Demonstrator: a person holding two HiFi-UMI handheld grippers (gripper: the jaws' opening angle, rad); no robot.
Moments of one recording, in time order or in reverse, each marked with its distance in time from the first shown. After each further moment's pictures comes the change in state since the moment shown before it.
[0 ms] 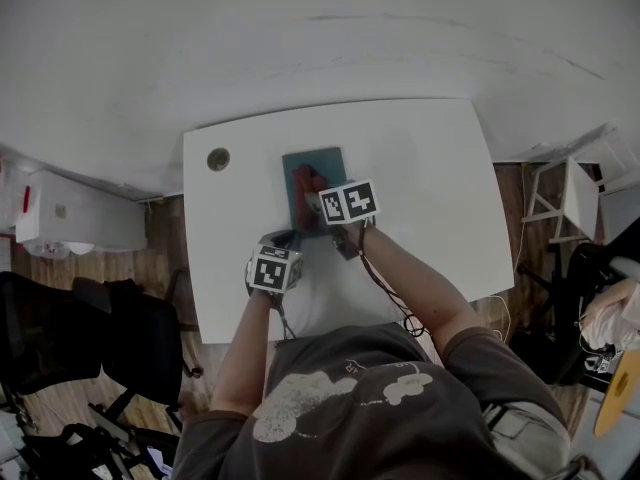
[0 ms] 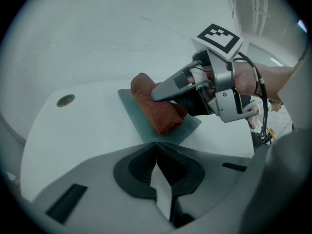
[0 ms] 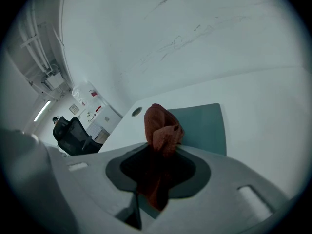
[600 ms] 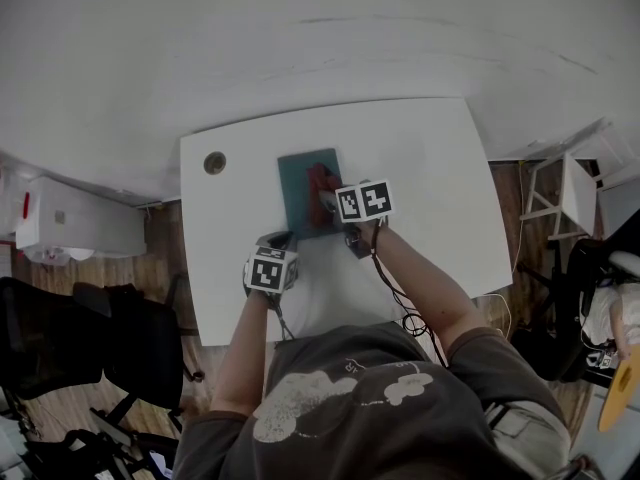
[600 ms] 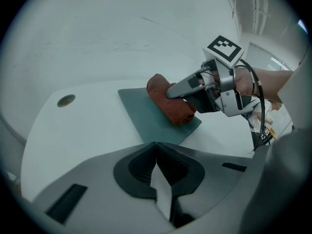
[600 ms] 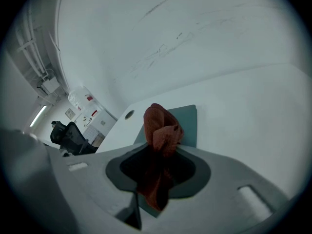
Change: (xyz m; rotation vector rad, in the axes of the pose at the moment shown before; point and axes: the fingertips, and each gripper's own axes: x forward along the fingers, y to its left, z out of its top) left arm -0.002 -0.004 0.000 -0.024 0.013 -0.005; right arm -0.028 -0.036 -0.003 0.047 -0.029 -0.033
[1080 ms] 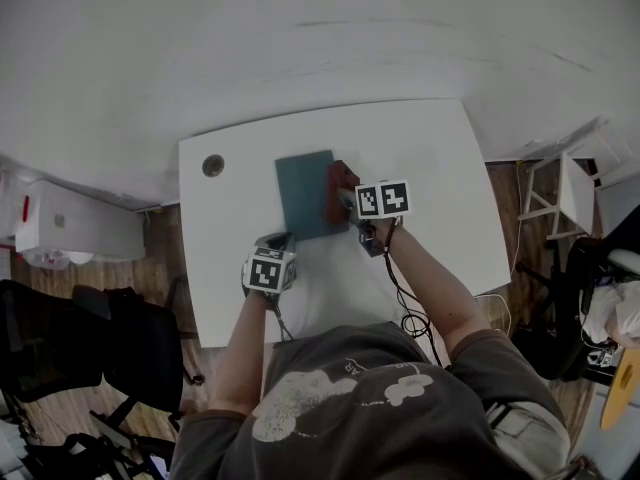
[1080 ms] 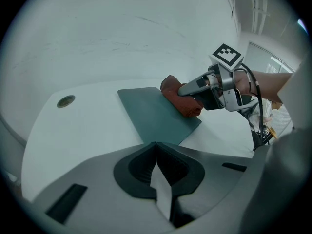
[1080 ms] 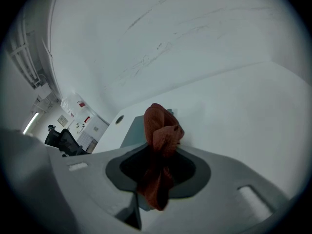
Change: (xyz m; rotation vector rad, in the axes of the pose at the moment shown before) left arm 0.000 -0.001 0.001 0.011 0.001 0.002; right arm -0.031 -0.043 0.000 0.072 -0.041 -0.069
